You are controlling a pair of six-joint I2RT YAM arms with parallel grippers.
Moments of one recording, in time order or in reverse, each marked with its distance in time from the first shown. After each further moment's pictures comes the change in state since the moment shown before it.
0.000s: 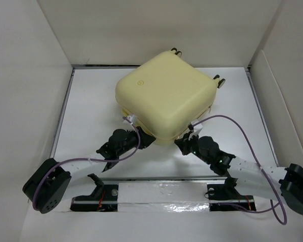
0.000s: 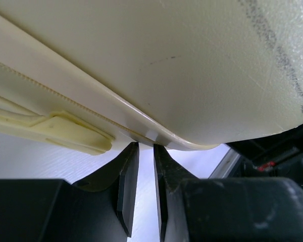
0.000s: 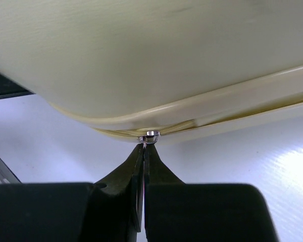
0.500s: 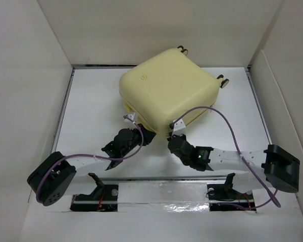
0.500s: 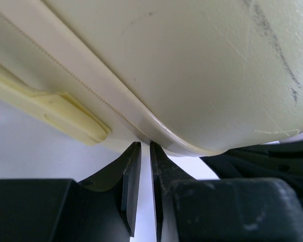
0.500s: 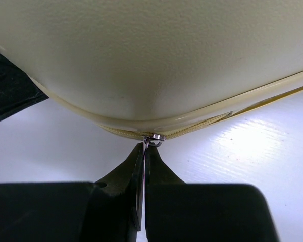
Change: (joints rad) left arm -0.079 0.103 0.048 0.060 -0.196 -0.014; right arm 0.285 0.296 0.351 -0.374 0.544 0.083
